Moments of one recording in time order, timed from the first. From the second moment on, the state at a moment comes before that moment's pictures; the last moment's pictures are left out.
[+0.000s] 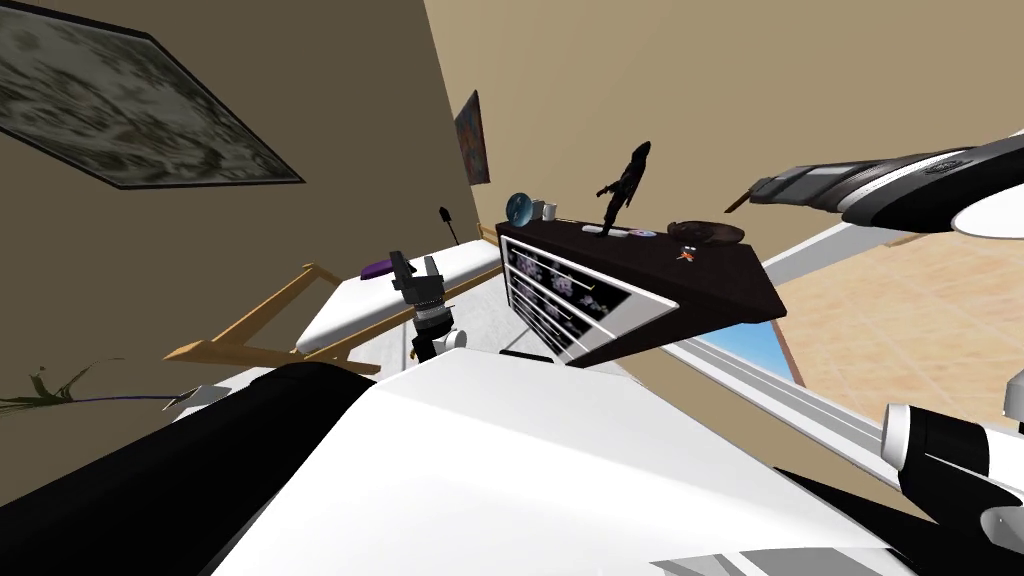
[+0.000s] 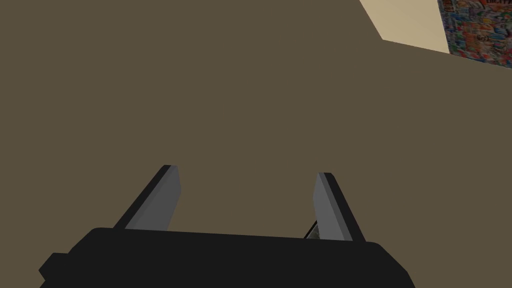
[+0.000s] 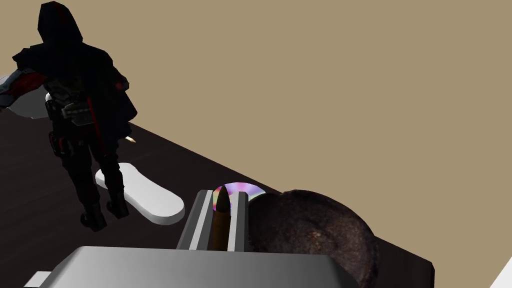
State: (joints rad) left arm 0.54 -0.05 0.06 -2.39 0.09 -0.63 -0.03; right arm -0.29 -1.13 -0.50 -1.60 -1.09 0.73 -1.55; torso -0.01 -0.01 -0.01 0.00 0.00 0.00
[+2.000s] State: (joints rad) left arm 0.54 -0.05 0.06 -2.39 0.09 -0.63 -0.03; right arm -0.28 -1.35 -0.56 -1.42 -1.10 0.78 -1.63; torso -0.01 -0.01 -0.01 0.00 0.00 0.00
